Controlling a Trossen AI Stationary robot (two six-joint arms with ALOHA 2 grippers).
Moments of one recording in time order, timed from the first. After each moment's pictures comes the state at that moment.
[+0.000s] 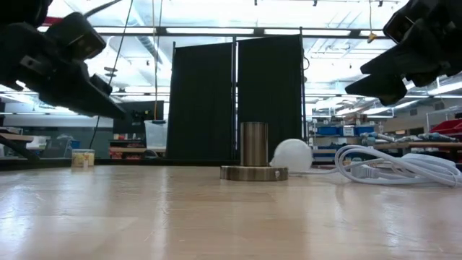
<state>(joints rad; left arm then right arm) -0.49 1.08 0.26 0.27 -0.53 -0.35 0.40 0.81 0.16 0.35 0.45 0.31</state>
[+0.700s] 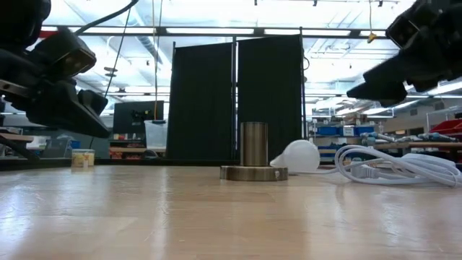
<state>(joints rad) -0.49 1.08 0.16 0.34 -0.46 -0.30 0.40 0.82 0.14 0.37 0.44 0.26</state>
